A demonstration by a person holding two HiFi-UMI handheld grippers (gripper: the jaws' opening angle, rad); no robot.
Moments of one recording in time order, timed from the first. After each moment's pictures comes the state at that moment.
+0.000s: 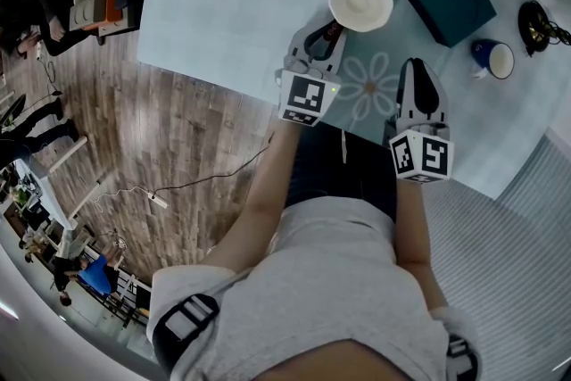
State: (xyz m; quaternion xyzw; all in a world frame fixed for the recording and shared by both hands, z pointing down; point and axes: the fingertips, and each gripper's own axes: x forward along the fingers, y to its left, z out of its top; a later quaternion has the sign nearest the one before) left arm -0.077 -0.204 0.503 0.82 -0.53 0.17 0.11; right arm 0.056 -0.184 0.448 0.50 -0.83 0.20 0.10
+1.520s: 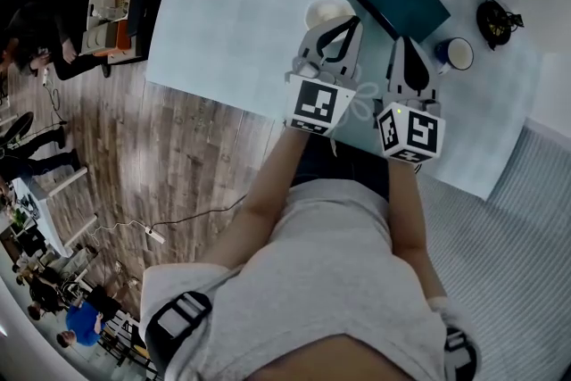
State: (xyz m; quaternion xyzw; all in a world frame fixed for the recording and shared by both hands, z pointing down) left arm -0.012 -0.235 0.347 0.85 -0.53 0.08 0.02; right arm 0.068 -0.229 0.345 0.54 -0.83 0.10 0.06
